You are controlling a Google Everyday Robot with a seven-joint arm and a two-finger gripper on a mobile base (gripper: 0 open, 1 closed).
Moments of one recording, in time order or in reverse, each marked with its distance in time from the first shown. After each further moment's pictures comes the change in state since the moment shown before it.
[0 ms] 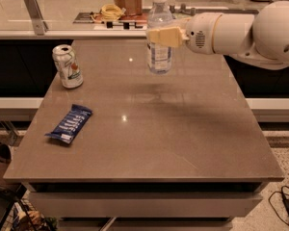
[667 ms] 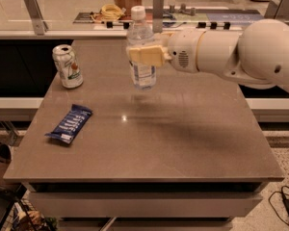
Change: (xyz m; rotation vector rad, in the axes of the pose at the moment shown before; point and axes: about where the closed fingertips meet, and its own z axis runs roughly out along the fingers) arm 0.016 0.072 0.006 -0.069 0.001 -0.060
